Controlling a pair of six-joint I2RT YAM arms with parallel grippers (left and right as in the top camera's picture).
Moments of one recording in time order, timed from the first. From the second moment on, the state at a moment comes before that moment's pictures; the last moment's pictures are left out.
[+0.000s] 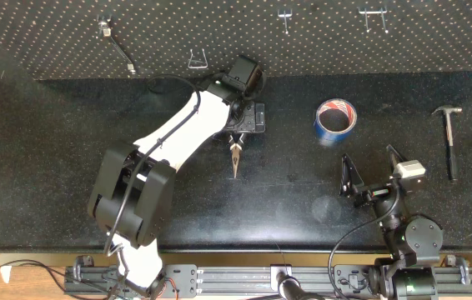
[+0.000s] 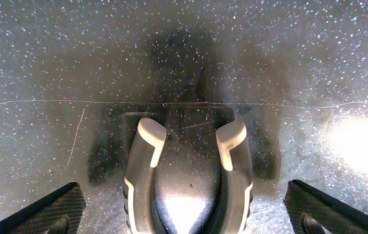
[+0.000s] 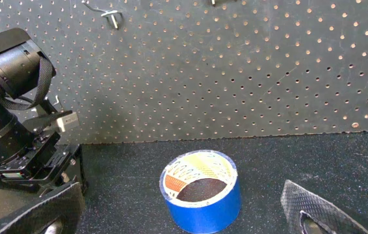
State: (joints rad) left arm -0.49 1.98 1.40 -0.80 -0.05 -0.53; right arm 0.03 0.01 0.01 -0.05 -0.22 0.20
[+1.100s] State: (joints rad) left arm -0.49 2.00 1.40 -0.80 -0.04 -0.54; right arm 0.03 0.01 0.01 -0.05 -0.22 0.20
